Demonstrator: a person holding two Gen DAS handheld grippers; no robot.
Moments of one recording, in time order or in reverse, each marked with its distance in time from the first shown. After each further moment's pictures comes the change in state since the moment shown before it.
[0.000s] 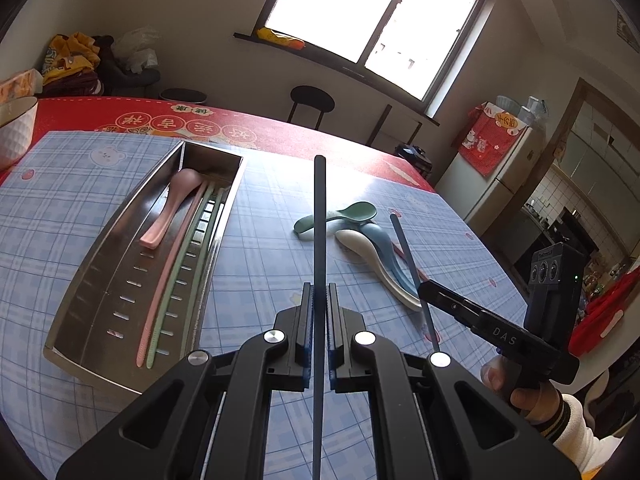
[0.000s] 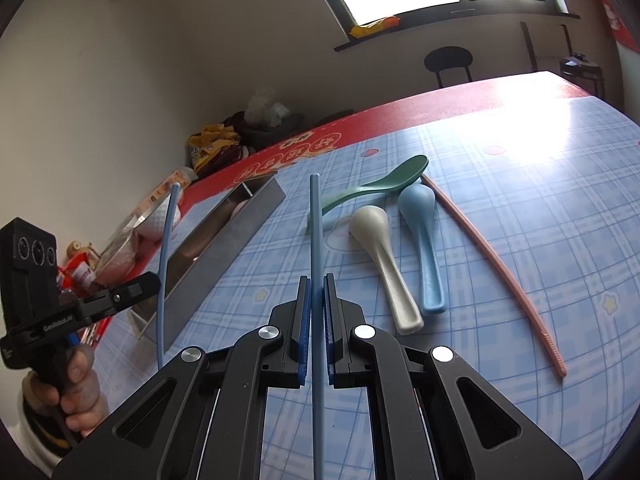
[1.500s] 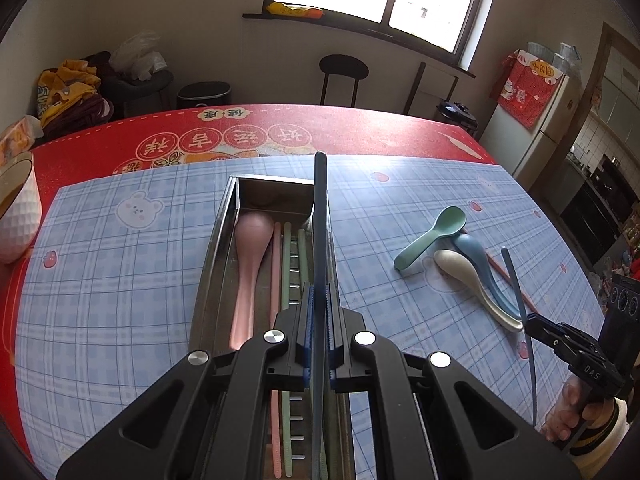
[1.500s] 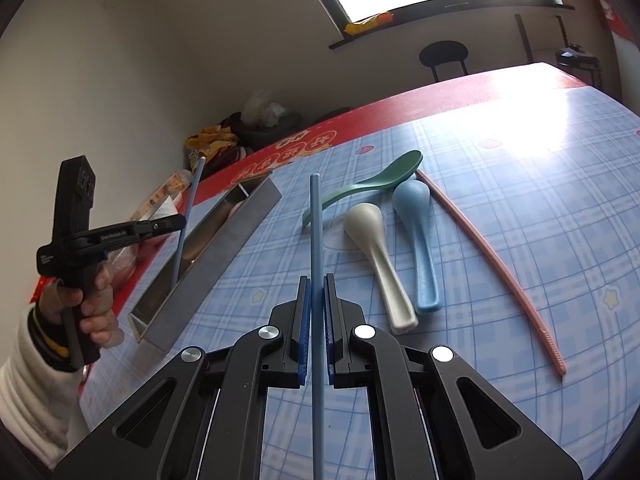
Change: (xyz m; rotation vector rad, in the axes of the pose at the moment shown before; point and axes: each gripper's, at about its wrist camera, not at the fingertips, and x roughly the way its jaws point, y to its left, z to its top) left arm 0.057 0.057 0.081 0.127 0.176 0.180; right arm 0.001 -0.004 0.001 0.023 0.004 0.001
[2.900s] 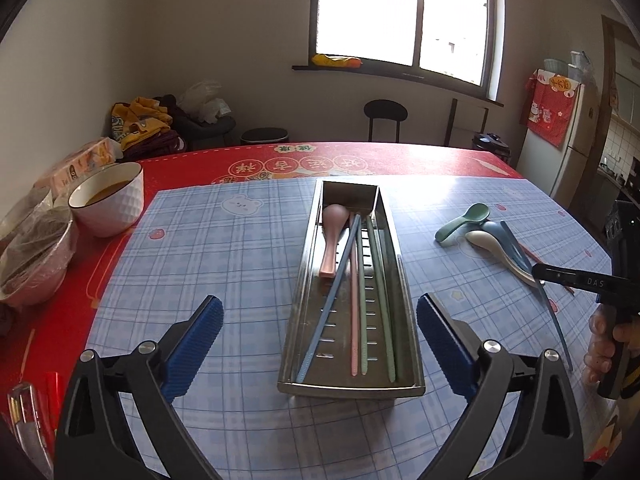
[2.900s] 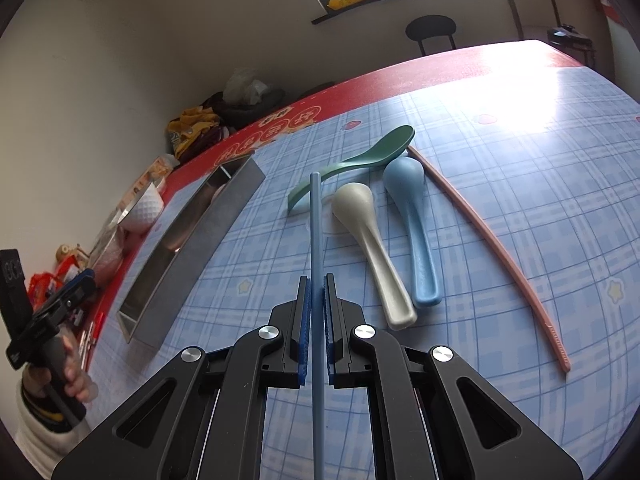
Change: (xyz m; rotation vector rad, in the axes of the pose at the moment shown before) left arm -0.101 0.016 -0.089 0.013 -0.213 0.220; right arm 0.016 -0.001 0.007 0.049 0.090 -0.046
